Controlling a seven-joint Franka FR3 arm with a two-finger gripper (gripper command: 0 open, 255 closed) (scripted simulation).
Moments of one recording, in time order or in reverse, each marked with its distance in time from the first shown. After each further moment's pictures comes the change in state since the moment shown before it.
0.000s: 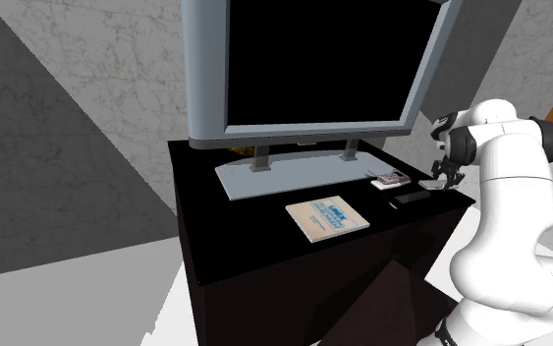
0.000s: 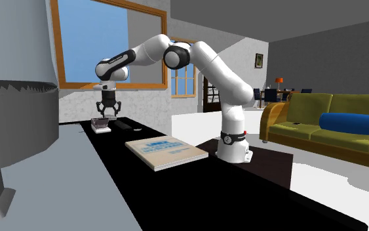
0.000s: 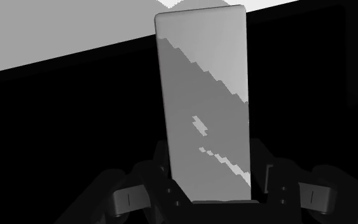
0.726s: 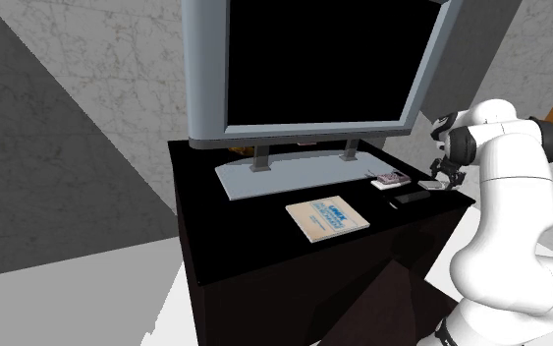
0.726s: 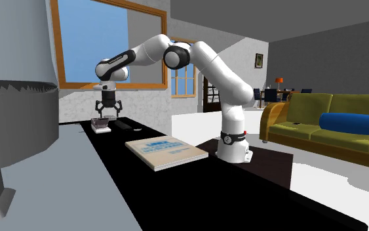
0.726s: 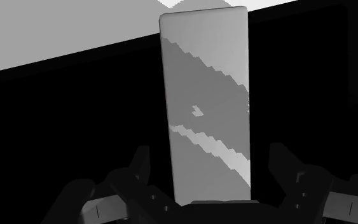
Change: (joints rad) arm 0.000 0.001 0.001 -0.001 0.001 0.003 0.000
